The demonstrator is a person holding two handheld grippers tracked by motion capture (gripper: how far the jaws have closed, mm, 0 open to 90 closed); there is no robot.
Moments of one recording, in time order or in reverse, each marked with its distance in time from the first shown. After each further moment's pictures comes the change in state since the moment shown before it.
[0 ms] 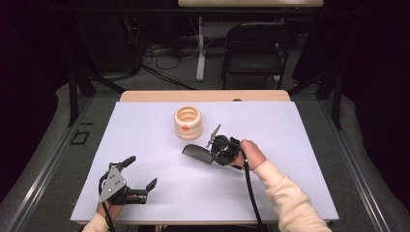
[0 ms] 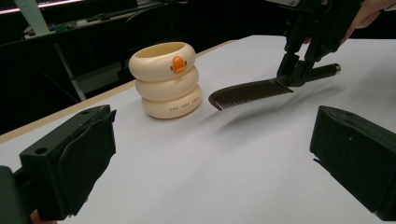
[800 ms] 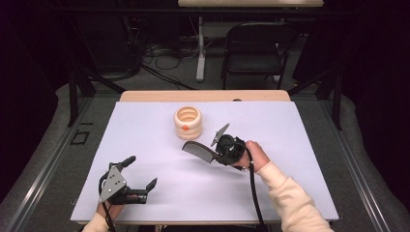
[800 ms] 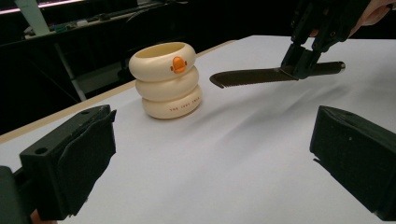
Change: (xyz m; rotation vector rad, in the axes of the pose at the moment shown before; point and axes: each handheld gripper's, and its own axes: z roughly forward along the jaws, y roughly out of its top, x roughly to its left) left arm 0.000 0.000 0.000 0.000 0.002 -0.003; right arm 0.000 -0.012 -0.013 -0.111 0.012 0.035
